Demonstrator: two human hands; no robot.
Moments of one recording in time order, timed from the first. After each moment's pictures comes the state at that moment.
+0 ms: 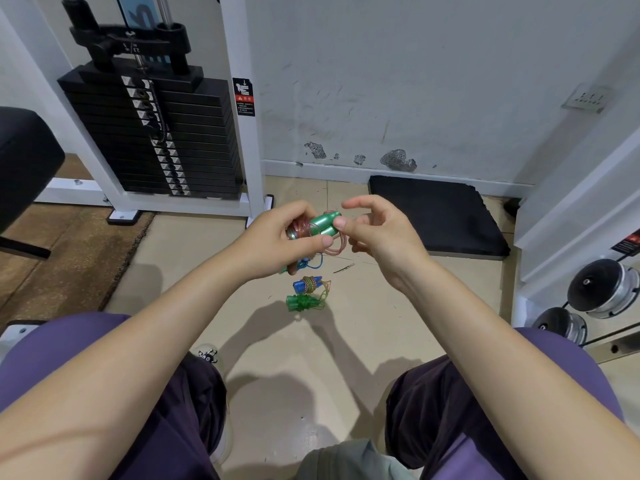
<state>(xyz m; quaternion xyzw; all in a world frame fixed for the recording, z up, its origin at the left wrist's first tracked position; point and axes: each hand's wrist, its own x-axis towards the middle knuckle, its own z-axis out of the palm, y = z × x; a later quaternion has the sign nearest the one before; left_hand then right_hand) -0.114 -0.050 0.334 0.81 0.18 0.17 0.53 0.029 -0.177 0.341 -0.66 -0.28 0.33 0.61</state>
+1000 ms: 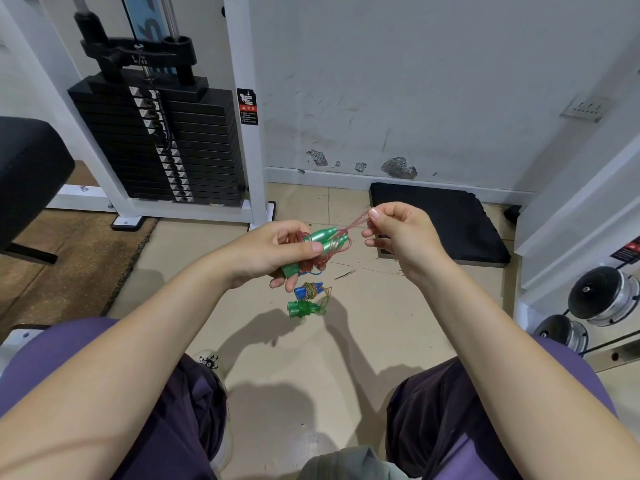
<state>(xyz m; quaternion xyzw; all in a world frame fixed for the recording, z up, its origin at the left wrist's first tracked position) -0.122 -0.034 0.330 0.74 0.14 0.03 0.66 0.060 -0.181 0.341 -0.69 -0.24 0.27 0.63</state>
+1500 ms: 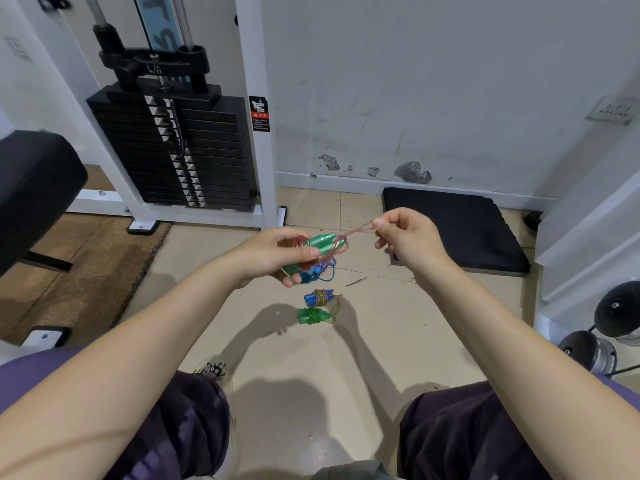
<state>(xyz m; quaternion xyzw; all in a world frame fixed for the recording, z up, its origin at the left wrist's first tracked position) -0.109 -0.004 0.311 0.72 0.25 0.05 0.65 0.079 -0.162 0.331 -0.76 -0.29 0.22 0.53</state>
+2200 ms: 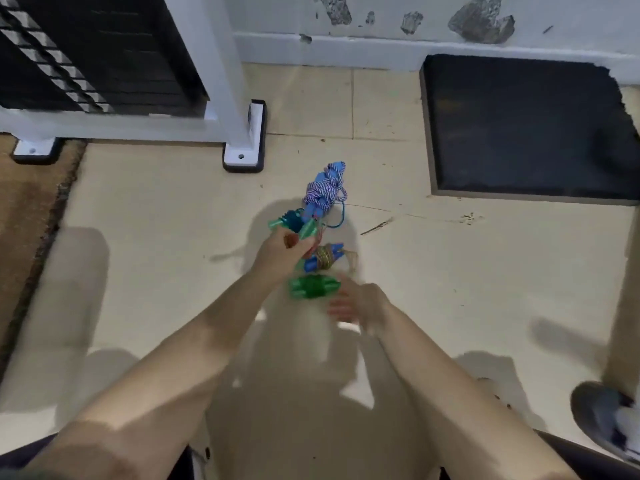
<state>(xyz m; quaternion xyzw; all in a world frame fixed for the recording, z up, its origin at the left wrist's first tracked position) 0.032 0.087 -0.022 0.69 0.49 0.03 0.53 0.123 -0.070 -0.036 -0.69 0.09 0.57 0.43</state>
